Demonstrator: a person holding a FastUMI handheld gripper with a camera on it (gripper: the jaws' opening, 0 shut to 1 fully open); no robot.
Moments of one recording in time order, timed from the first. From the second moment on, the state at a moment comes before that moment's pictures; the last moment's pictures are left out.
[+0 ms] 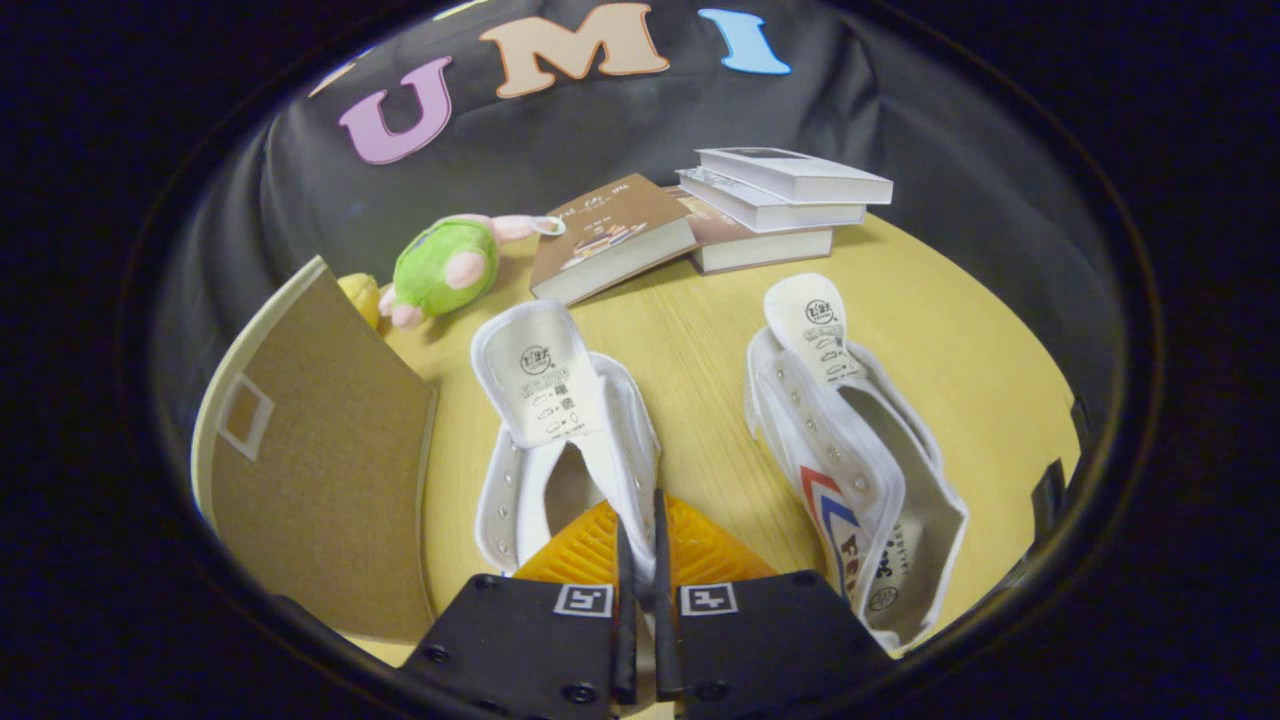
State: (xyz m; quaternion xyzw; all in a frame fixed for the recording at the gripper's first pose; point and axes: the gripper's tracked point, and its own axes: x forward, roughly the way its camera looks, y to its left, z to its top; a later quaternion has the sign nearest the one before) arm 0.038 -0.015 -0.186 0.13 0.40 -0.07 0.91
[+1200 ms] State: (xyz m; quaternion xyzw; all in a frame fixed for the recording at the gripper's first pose) arm 0.054 0.055 0.052 0.09 0.29 -0.06 0.95
